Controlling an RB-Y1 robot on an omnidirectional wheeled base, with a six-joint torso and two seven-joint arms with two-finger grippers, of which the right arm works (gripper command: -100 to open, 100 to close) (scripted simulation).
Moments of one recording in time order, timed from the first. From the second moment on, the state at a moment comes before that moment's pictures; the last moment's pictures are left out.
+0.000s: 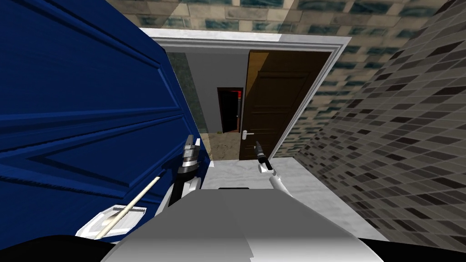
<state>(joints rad) -0.08 -0.22 0.01 -1.23 -0.14 -0.39 -0.06</state>
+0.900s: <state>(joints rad) -0.19 -0.25 0.01 -1.04 -0.16 -0.37 -0.10</state>
